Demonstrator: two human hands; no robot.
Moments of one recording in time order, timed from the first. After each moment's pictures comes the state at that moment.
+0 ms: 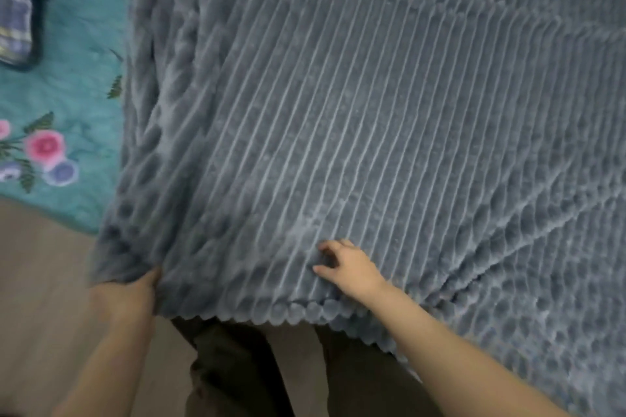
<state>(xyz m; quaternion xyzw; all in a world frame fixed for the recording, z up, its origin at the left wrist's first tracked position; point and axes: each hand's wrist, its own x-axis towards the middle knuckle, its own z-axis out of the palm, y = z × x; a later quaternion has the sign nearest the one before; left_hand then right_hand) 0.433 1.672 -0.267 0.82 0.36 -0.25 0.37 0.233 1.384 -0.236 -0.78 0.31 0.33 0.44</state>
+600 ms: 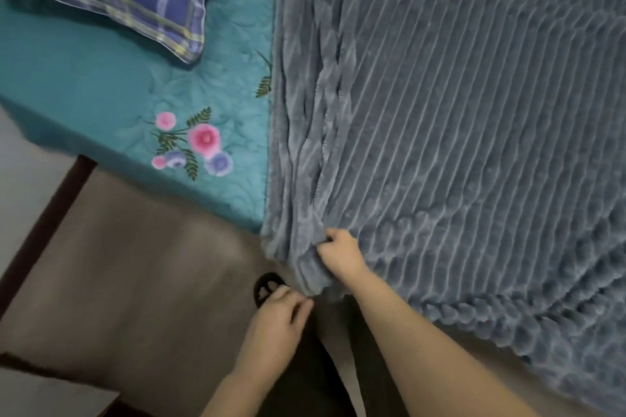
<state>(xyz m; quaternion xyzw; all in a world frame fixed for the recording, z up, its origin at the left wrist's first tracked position) 0.436 1.767 -0.213 0.84 -0.22 -0.40 0.27 0.431 1.596 -0.240 -0.65 0.49 0.22 0.54</state>
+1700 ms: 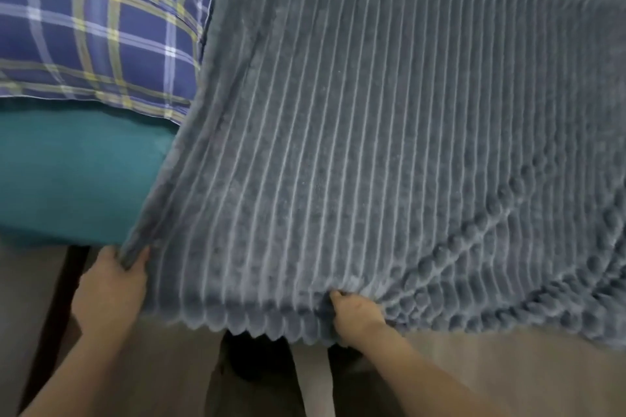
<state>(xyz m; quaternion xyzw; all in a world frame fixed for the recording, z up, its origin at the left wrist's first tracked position) 0.809 1.867 -0.245 0.97 -0.02 -0.23 0.08 0.512 1.681 -0.267 -0.75 0.32 0.51 0.26</state>
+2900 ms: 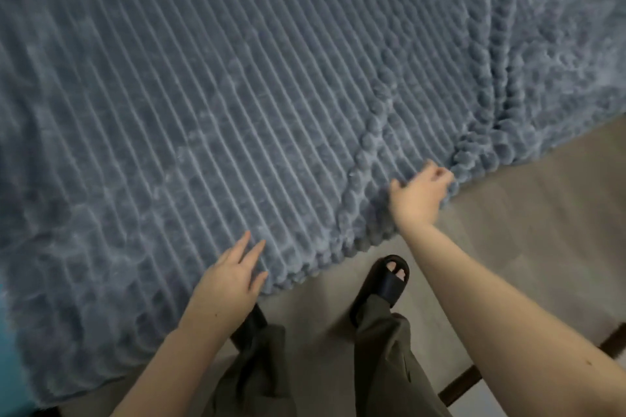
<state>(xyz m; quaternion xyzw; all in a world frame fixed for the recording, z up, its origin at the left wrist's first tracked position) 0.663 1.706 -0.273 0.62 -0.68 -0.38 -0.06 0.375 1.573 -0.249 -0.40 0.90 -0.09 0.16</state>
